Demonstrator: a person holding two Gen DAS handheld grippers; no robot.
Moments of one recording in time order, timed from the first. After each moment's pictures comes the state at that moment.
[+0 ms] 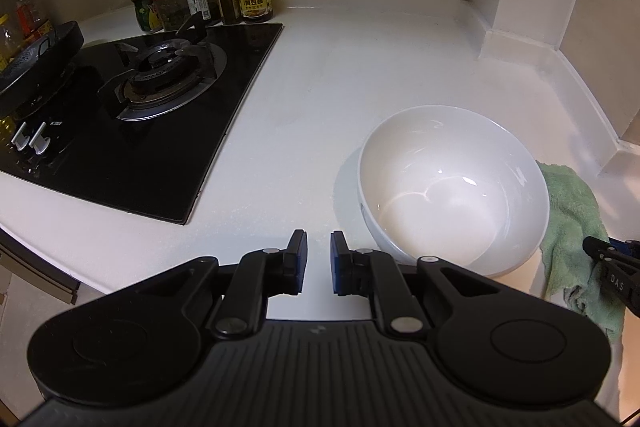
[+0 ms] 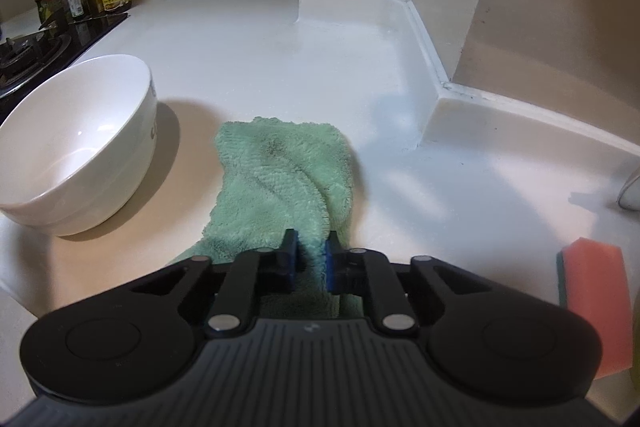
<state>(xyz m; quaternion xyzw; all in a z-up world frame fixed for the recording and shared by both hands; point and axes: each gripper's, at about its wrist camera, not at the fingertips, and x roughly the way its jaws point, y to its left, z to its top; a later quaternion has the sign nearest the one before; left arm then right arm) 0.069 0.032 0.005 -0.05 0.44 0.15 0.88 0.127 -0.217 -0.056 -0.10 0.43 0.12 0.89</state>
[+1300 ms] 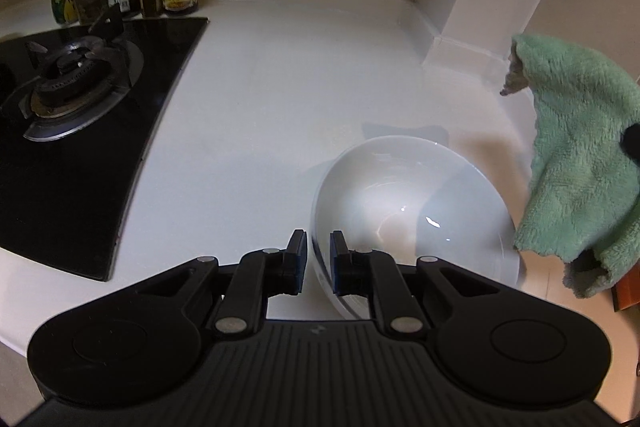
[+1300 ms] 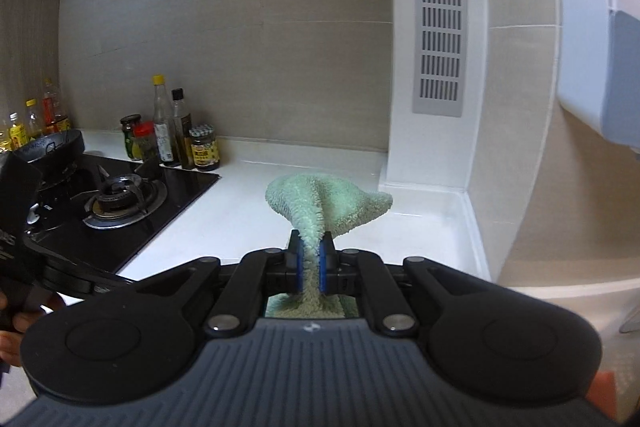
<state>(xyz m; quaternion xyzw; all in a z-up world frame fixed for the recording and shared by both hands) 0.127 0.064 -0.015 -0.11 0.46 0.02 0.88 0.091 -0.166 0.076 -0.04 0.24 0.22 0.95</state>
